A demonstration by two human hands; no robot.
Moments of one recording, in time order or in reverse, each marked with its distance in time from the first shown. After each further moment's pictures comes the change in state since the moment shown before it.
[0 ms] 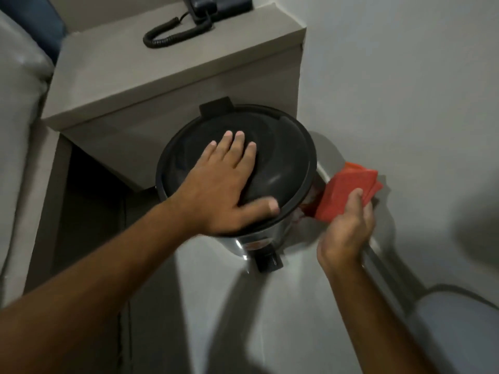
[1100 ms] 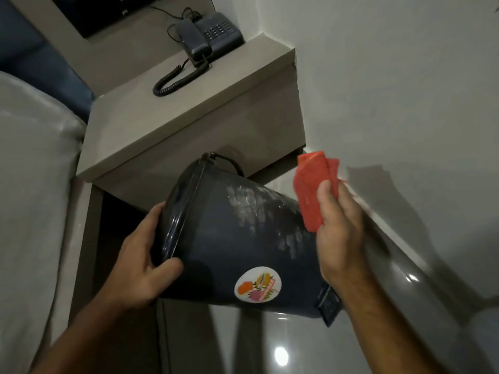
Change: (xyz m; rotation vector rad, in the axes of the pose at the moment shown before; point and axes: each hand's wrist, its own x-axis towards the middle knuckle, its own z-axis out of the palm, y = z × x) left_hand -0.093 -0.061 -0.016 -0.781 0.171 -0.093; right_hand -0.033 -0.017 0.018 -0.186 -0.572 -0.089
